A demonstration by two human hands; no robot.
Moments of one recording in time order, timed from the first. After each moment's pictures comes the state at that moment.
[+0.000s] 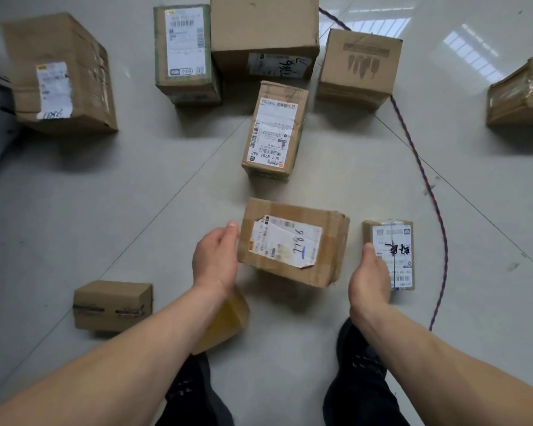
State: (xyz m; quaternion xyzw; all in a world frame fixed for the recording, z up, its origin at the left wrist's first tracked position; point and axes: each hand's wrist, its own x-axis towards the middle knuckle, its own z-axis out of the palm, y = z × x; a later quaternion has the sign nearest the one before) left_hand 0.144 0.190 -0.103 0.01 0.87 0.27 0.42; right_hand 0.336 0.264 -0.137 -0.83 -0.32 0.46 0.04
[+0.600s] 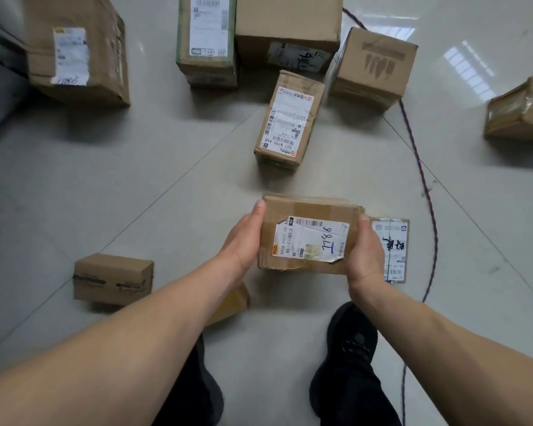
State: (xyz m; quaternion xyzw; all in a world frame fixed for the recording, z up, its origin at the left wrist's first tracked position) left_hand 0.148 0.191 -0.095 -0.02 0.74 0.28 0.61; right_hand 0.311 0.271 -0.116 -0.77 -0.35 0.53 0.07
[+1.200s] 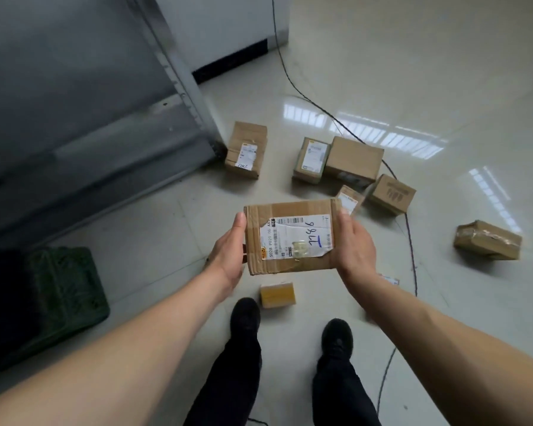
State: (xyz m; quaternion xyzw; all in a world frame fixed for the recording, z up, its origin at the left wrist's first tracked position) left_hand 0.028 0.050 0.304 -0.12 0.75 0.44 0.47; right_hand 0.148 0.209 0.279 -0.58 -0.66 0.48 0.01
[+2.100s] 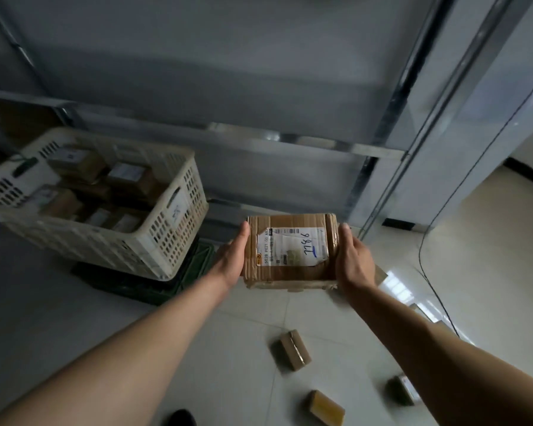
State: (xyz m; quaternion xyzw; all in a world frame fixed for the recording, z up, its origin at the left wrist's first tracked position) left_hand -0.005 -0.272 0.589 -0.14 0.75 0.62 0.20; right_hand -0.007 -0.066 0.573 -0.25 -0.79 0.56 0.01
